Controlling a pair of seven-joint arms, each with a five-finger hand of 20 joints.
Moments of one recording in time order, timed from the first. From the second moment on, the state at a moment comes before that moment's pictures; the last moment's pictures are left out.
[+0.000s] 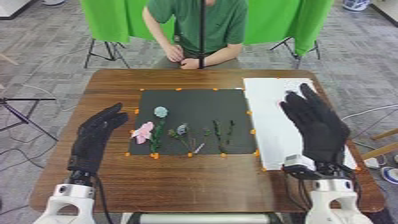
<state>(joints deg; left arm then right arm) 124.0 -72.4 -96.7 -119.9 64.4 -1.6 15.0 -121.3 -87.3 97.8 -121.4 -66.0 -7.7 -14.9</state>
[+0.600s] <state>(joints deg) 124.4 -72.2 -96.8 -121.2 64.5 -1.6 15.8 -122.2 -89.7 98.8 -121.6 -70.2 -10.9 -15.7</state>
